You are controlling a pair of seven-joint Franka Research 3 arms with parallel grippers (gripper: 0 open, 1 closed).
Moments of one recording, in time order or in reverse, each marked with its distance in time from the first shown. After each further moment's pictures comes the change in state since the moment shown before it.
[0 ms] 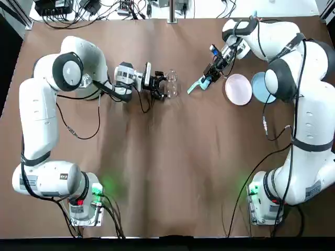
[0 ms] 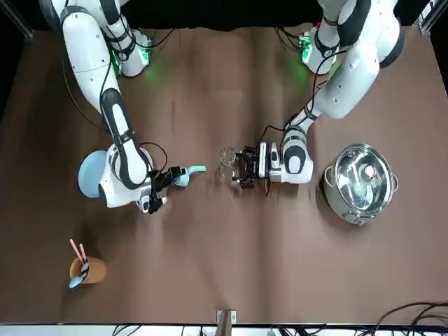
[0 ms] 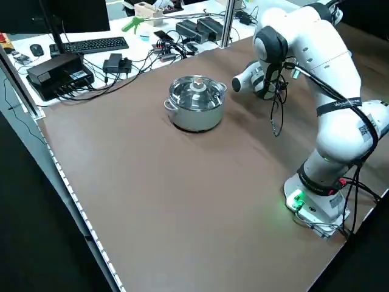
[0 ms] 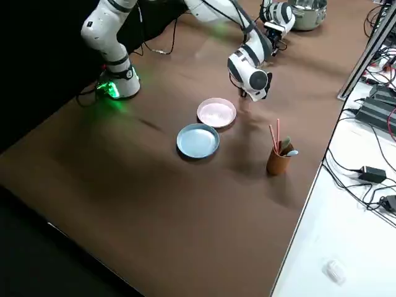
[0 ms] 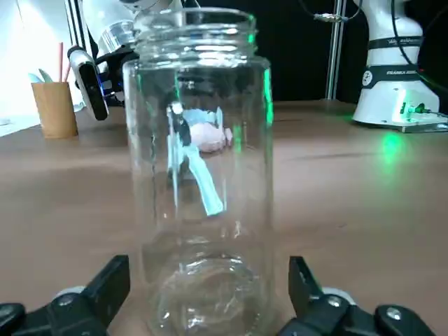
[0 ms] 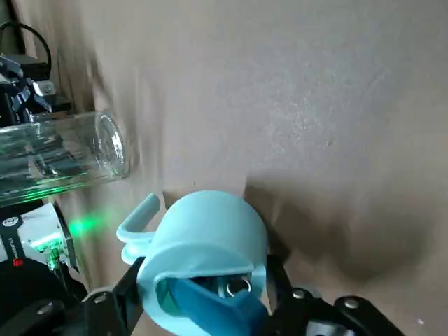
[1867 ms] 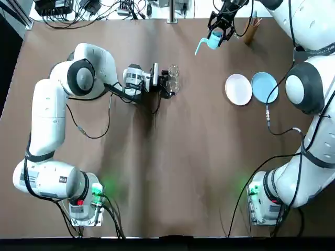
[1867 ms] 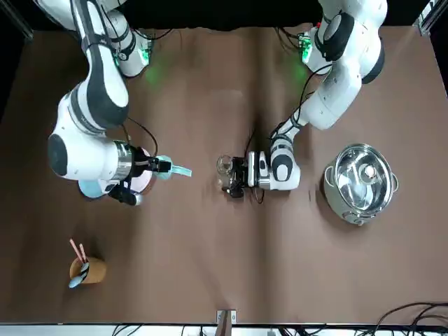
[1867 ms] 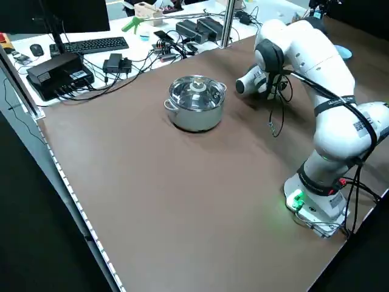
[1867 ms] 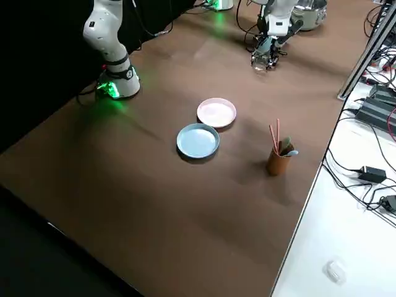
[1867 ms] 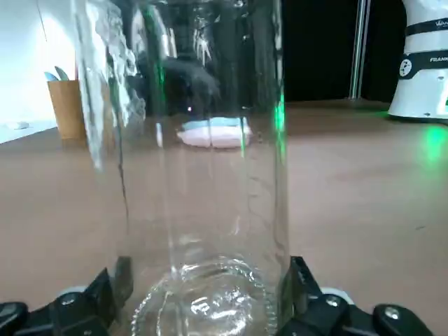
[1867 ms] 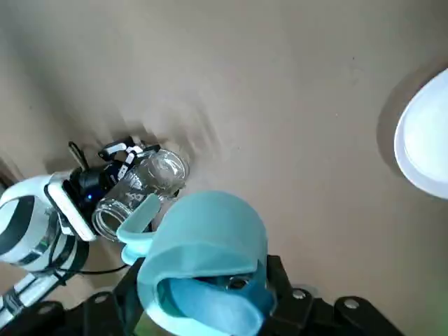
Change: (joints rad) left arm -0.086 0.145 0.002 0.187 -0.055 0.037 0.025; right arm 0.102 -0.310 -0.072 0.250 -0.431 -0.223 1.107
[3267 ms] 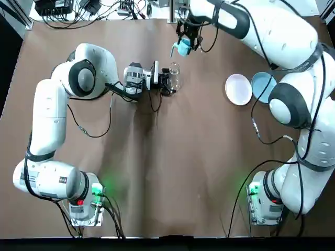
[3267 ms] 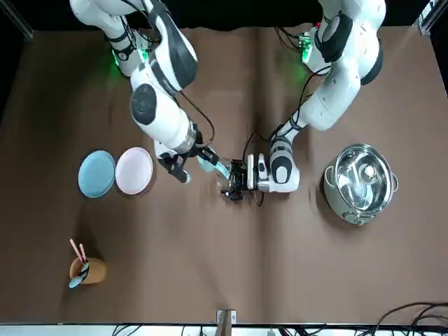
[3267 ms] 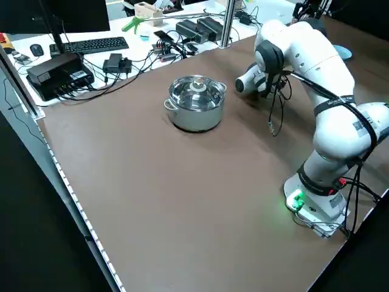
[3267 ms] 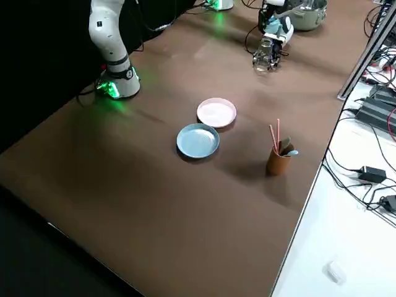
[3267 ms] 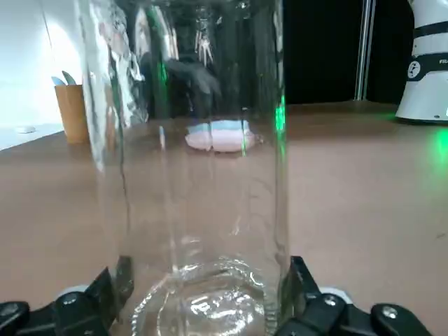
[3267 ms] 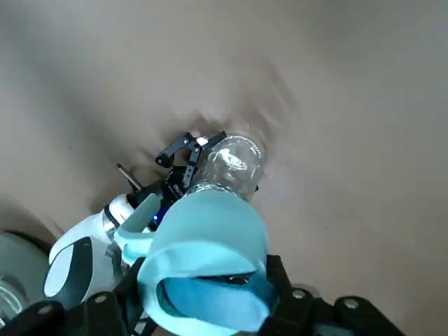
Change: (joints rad) left arm -0.012 0.013 0.002 0.040 0.000 -0.001 -0.014; right arm 0.294 0.067 0.008 0.050 -0.090 0.279 0.574
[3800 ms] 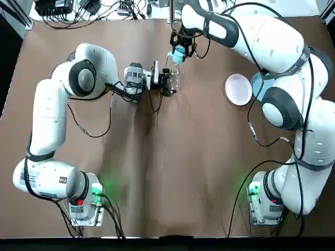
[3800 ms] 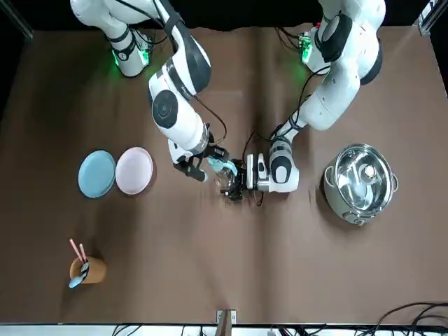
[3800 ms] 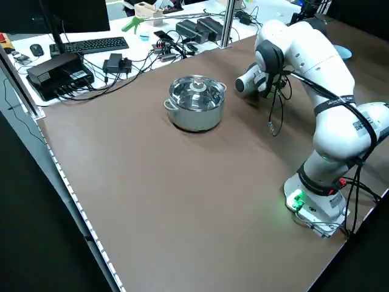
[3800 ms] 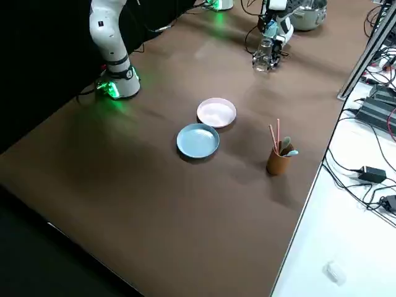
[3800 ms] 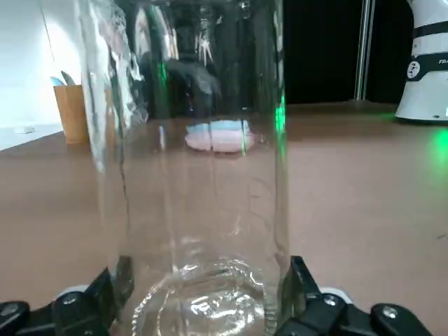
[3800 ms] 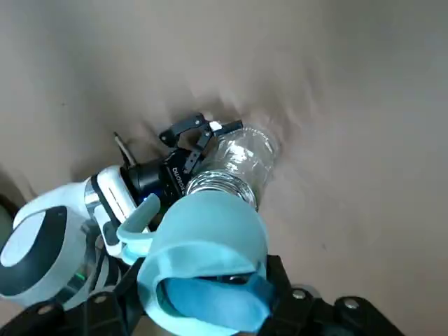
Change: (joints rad) left arm -0.002 0.000 0.000 0.001 0.000 0.000 -0.001; right arm 0.041 0.048 0.001 0.013 -0.001 0.023 -0.191
